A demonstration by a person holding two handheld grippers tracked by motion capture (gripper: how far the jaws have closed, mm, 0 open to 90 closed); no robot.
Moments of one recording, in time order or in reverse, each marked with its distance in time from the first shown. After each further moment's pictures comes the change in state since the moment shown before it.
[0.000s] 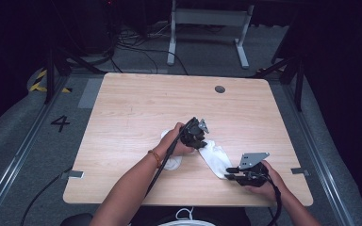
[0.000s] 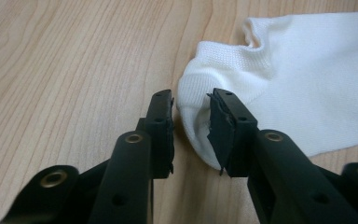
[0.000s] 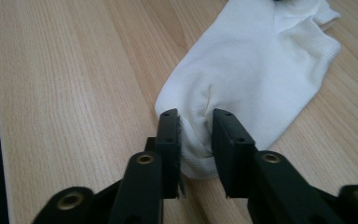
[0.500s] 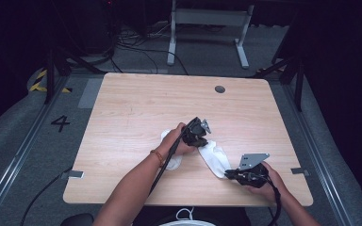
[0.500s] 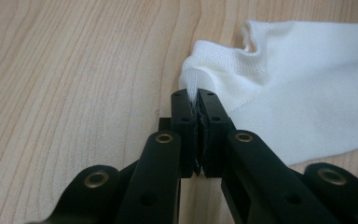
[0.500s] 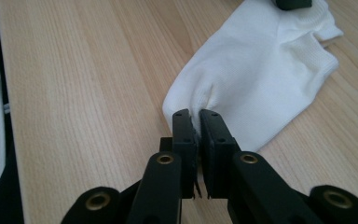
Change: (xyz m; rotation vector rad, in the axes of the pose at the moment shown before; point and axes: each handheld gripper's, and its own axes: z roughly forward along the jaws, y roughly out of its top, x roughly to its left) left arm 0.000 0.006 0.002 0.020 -0.030 0.006; right arm 0.006 0.005 -0.004 -0.011 -0.007 -0.017
